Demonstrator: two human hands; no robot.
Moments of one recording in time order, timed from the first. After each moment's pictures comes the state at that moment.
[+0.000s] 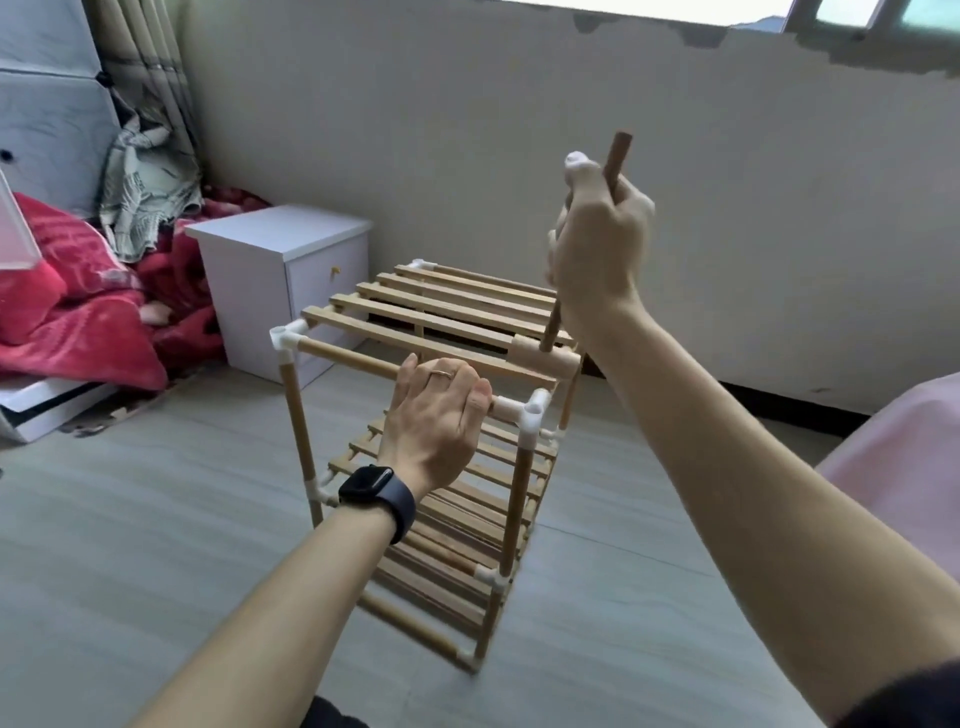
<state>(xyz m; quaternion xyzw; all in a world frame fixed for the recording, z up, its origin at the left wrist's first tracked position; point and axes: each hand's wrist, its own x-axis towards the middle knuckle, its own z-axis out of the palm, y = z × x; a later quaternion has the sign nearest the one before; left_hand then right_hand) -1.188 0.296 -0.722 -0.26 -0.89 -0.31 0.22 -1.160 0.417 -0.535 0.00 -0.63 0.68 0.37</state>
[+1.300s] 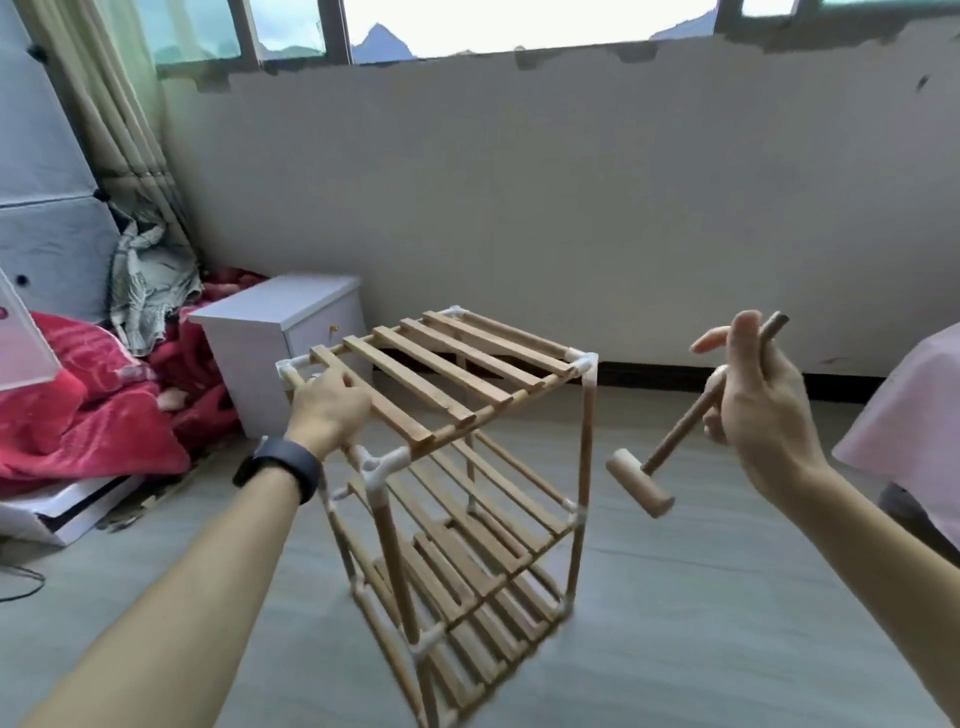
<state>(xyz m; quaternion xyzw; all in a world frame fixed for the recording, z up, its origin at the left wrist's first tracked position) -1.249 0.221 -0.647 -0.03 -0.93 -0.36 0.08 -1.062 0.564 -0.627 -0.06 -0.70 0.60 0.37</state>
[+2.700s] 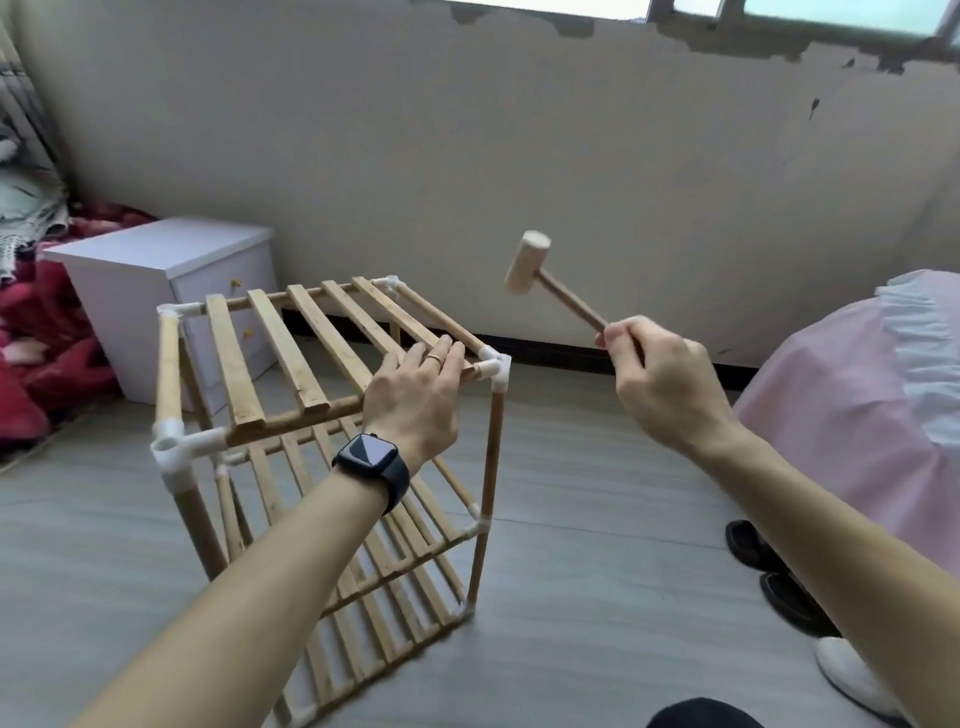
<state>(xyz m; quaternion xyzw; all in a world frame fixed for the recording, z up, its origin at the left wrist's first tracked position) -1.174 0.397 -0.689 -0.28 -0.93 0.00 0.25 -1.045 0.606 -0.622 -0.10 -0.91 0.22 0.34</state>
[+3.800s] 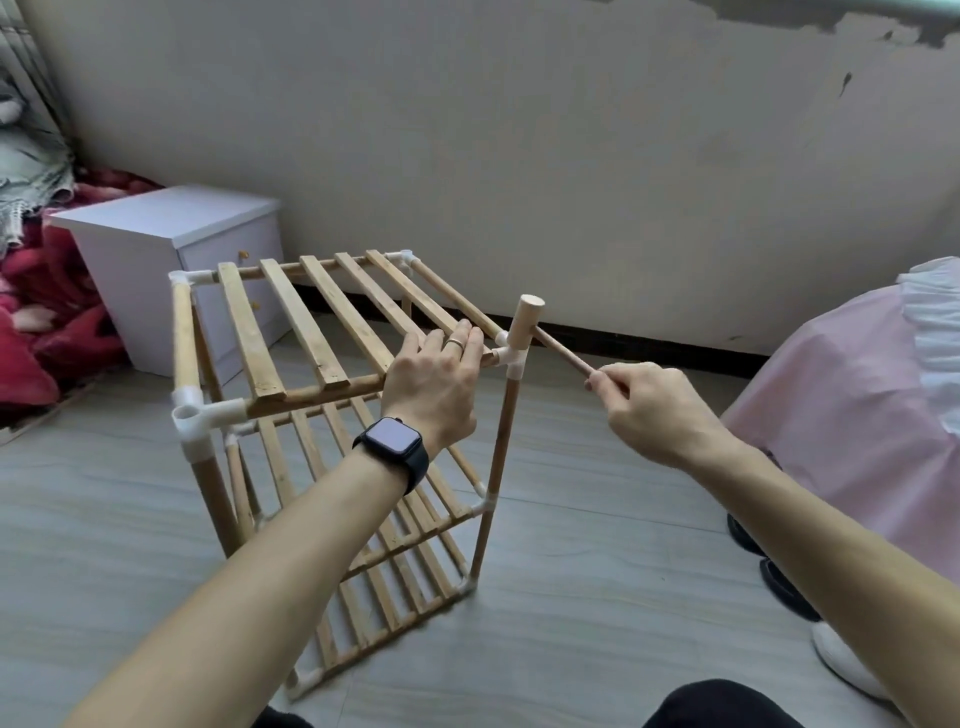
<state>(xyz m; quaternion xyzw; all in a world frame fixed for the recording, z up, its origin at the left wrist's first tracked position) -1.160 0.400 -0.691 -0.28 -0.93 0.07 0.22 -1.044 0.602 -0.649 -0.12 -0.95 0.19 0.22</state>
